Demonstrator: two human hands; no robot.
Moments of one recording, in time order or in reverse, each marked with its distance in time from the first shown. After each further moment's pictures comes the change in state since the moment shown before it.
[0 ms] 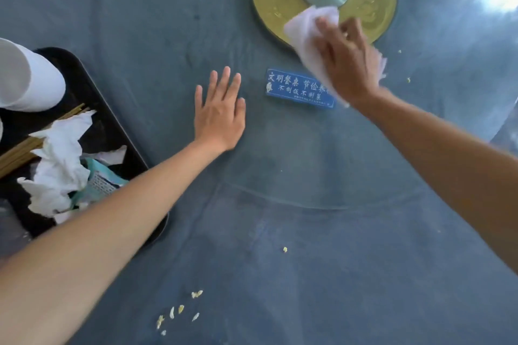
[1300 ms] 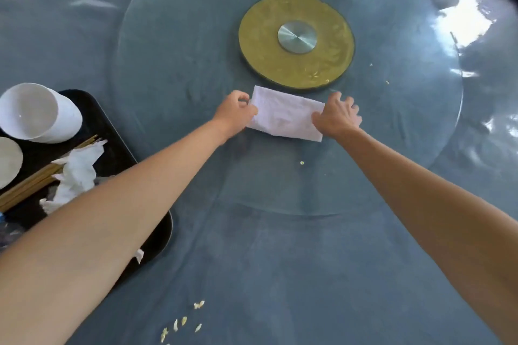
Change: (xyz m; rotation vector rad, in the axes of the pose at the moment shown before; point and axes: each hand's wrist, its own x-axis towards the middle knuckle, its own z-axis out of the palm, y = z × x) left_hand 0.029 0.060 -0.064 -0.694 -0.288 -0.285; right_hand -0.041 0.004 -0.025 0.047 -0.469 0.629
